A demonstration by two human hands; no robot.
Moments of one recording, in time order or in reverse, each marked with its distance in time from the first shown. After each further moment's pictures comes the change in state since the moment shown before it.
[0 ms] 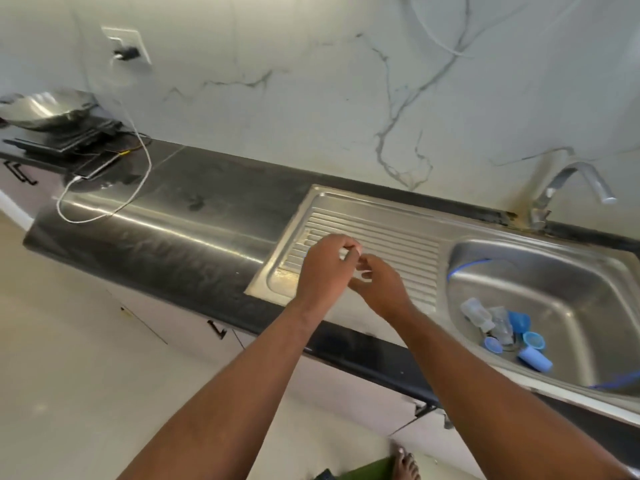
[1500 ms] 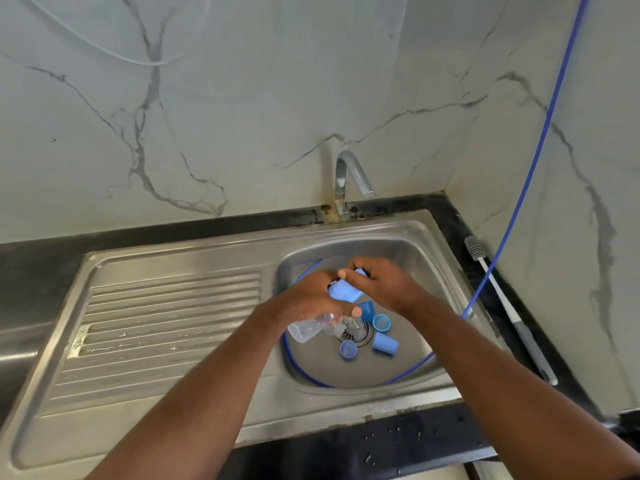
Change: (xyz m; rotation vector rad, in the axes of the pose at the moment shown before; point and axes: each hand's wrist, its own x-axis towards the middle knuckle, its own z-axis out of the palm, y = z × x) left_hand 0.097 0.144 0.320 -0.138 -1.177 -0.063; right_hand 0.017 0.220 -0.315 -0.030 0.144 0.027
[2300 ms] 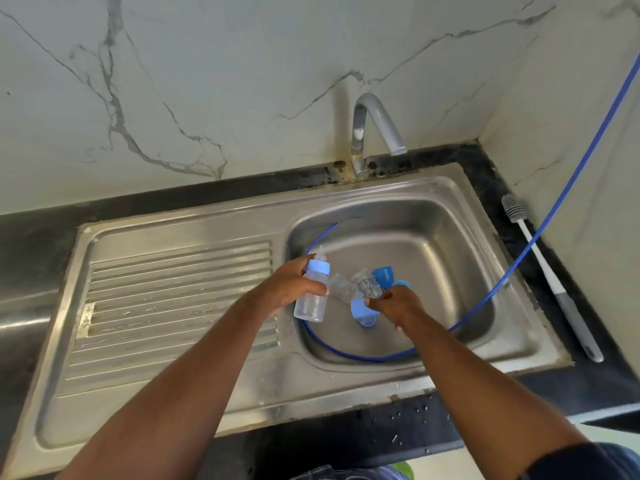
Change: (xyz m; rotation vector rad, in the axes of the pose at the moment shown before) left_hand 0.009 -0.091 -0.034 -0.244 0.128 -0.249; right_hand -0.007 0.126 0.117 0.041 -0.060 0.838
